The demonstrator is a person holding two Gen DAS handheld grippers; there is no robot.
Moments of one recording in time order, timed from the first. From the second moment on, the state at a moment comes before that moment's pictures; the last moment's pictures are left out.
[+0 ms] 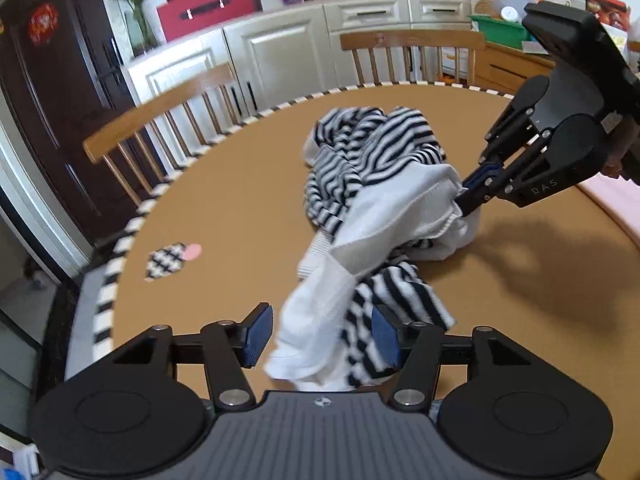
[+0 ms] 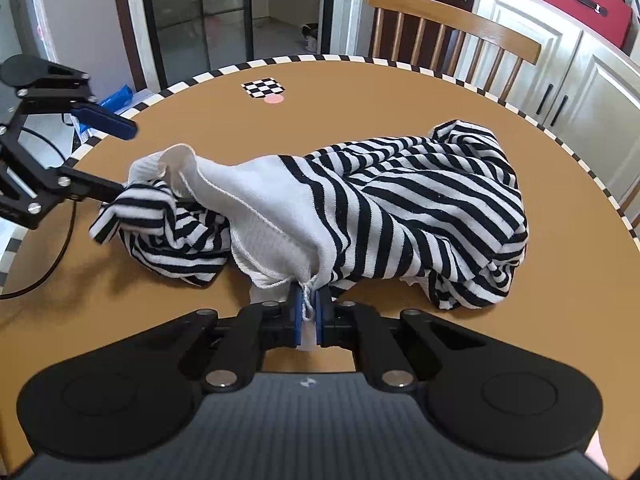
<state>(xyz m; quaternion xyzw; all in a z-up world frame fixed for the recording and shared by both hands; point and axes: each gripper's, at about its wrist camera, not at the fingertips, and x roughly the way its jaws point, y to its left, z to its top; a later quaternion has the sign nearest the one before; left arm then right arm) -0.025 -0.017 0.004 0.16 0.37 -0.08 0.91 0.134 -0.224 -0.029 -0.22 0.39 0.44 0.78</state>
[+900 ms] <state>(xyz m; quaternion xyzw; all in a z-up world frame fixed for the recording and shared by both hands) -0.009 -0.046 -0.040 0.31 0.34 -0.07 0.88 0.145 -0.224 -0.036 -0.19 0.42 0.43 0.77</state>
